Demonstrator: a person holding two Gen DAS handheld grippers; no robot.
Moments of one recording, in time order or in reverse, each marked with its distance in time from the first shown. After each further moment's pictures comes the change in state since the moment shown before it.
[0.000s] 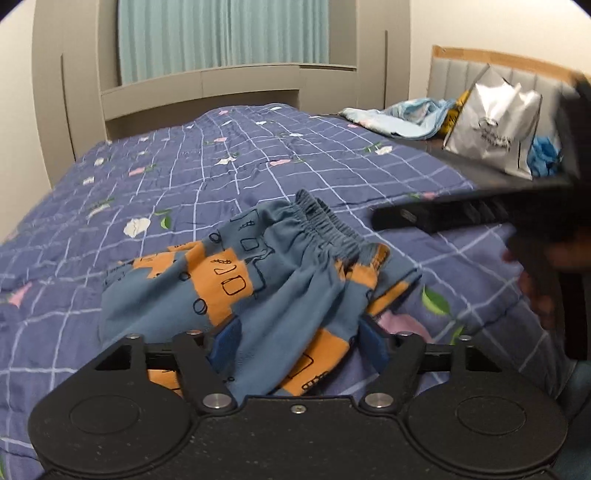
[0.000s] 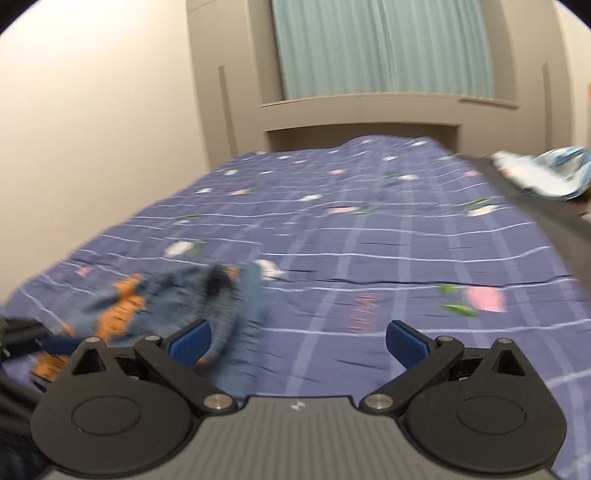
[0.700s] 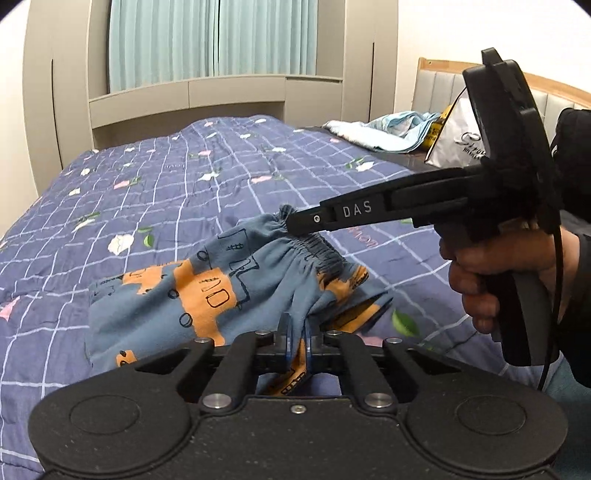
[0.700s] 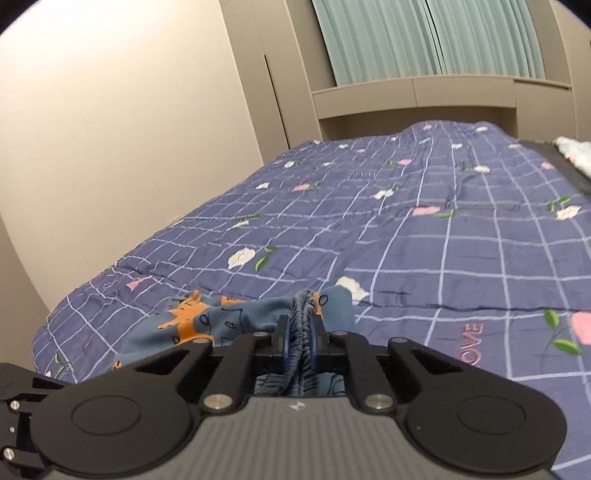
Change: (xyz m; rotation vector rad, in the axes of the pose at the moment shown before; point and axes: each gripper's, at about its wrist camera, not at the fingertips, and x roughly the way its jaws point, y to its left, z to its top) left arm -0.013 -0.007 0.011 -0.017 -0.047 -0.064; right arm 0.029 0.028 0.028 -0.025 0.028 0.109
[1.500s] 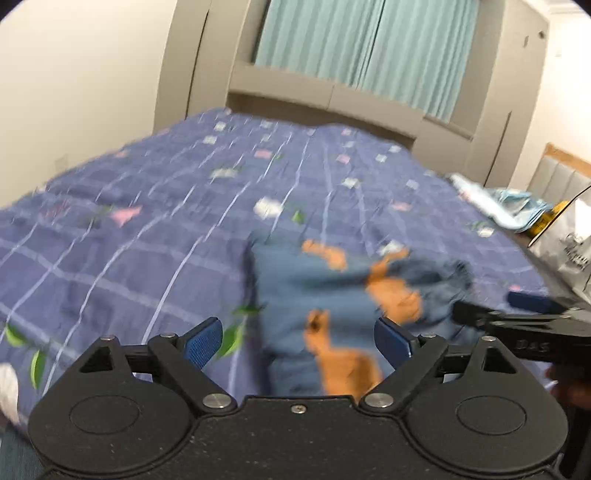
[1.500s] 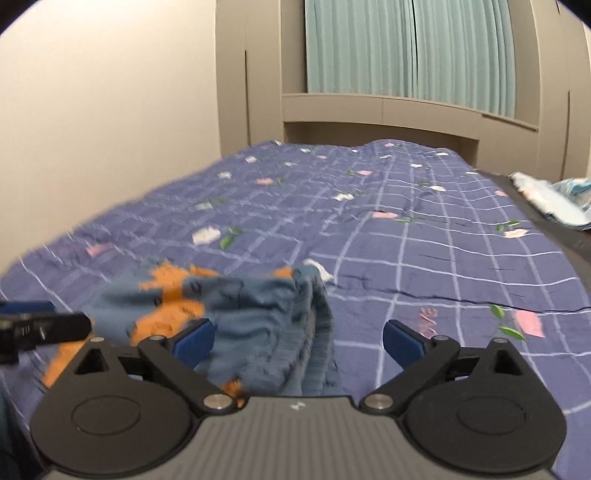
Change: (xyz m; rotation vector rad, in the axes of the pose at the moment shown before) left arm -0.027 0.086 -0.034 -0.417 -0.024 0.263; right arm -0.005 0.038 -0.035 -0.118 0.014 -0.255
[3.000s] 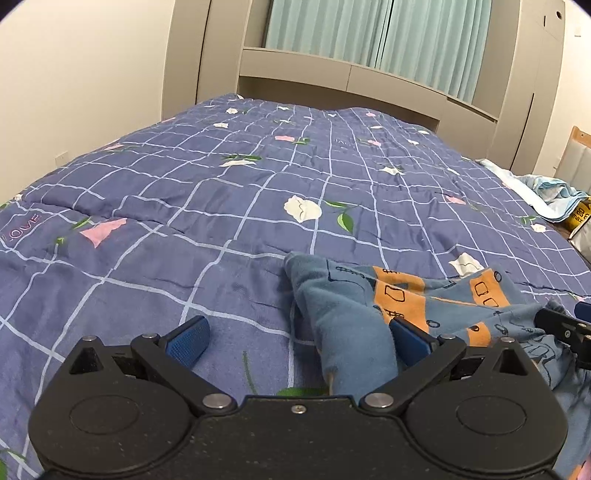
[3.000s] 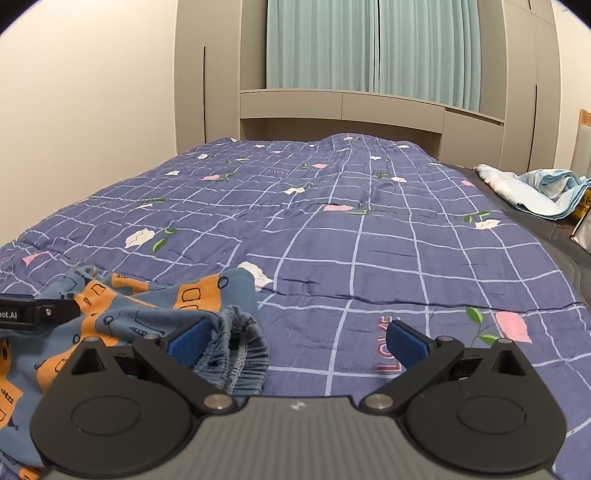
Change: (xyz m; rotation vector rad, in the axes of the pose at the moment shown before) left arm 0.099 0.026 0.039 0.025 0.017 0.053; right arm 0.055 -0.036 0.003 0.069 -0.008 -0.074
